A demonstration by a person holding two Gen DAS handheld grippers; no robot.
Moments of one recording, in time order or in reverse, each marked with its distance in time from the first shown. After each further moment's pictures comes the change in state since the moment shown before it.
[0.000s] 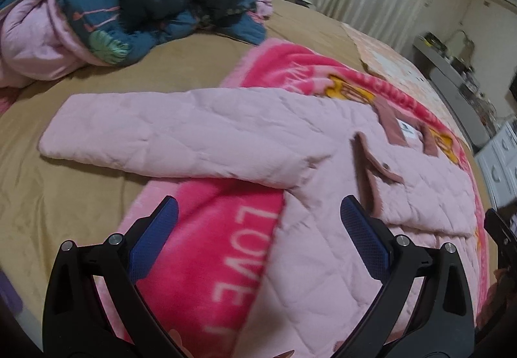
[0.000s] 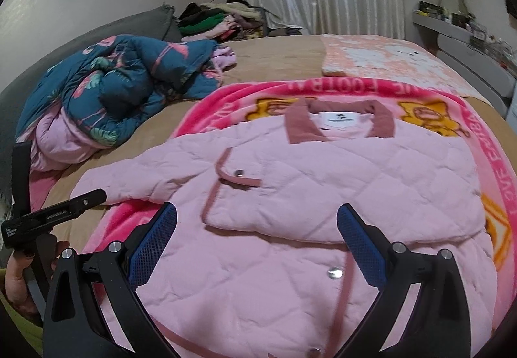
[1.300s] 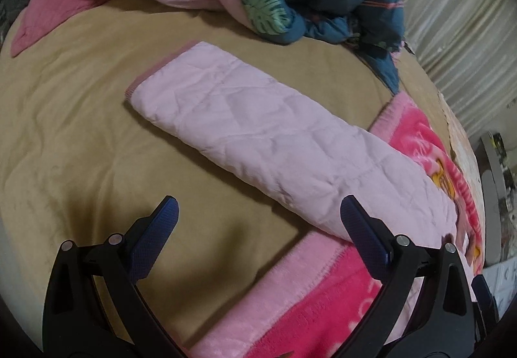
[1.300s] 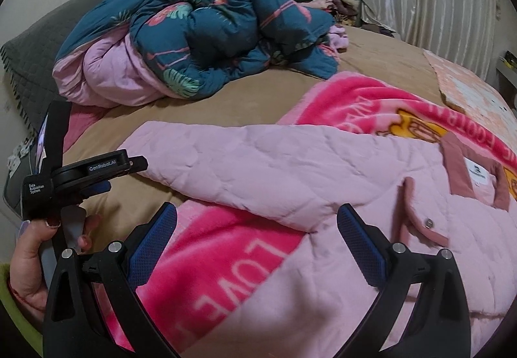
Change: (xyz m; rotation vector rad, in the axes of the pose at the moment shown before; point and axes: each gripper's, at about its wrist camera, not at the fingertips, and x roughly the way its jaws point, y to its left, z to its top) left arm 0.024 0.188 0.020 -0.465 0.023 0.181; right arm 0.116 0.205 0.017 -0.300 0.137 0.198
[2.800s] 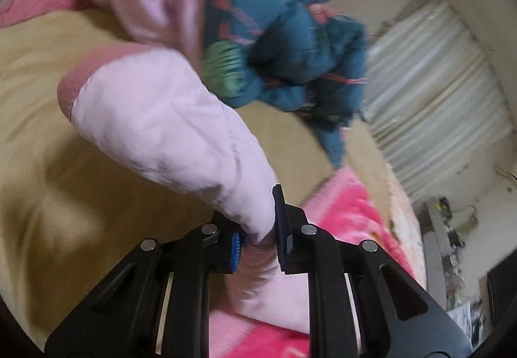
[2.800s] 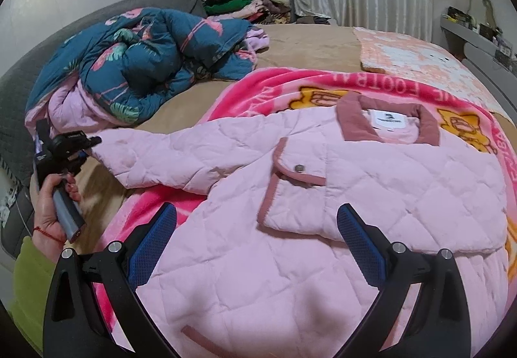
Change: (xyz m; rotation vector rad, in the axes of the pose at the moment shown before) left arm -0.023 -0.027 0.030 -0.146 -0.251 -0.317; right arm -0.117 -0.121 -0.069 0.247 -0.070 -0.155
